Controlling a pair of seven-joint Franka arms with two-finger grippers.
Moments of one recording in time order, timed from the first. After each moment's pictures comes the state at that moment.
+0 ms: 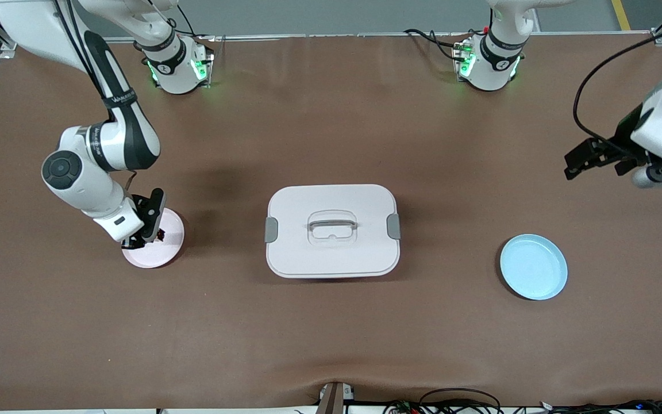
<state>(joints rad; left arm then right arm) 0.05 0.00 -0.18 -1.61 0.01 1.68 -0.17 0.09 0.32 -0.03 -2.11 -0.05 2.48 -1.39</state>
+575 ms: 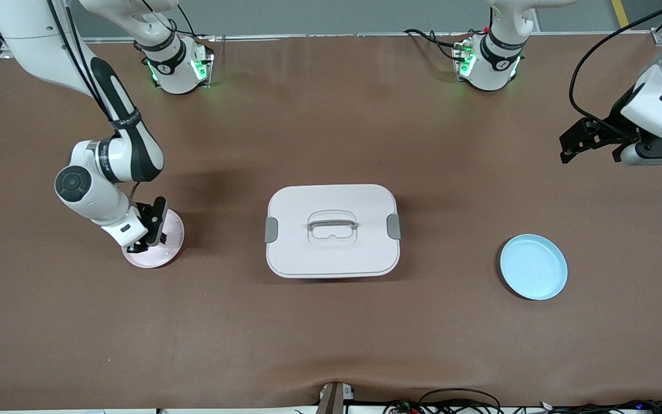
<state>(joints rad) -0.01 -0.06 -0.13 -1.66 0.01 1.67 -0.15 0.06 0.42 -0.03 -2.12 -0.05 2.59 -1.41</state>
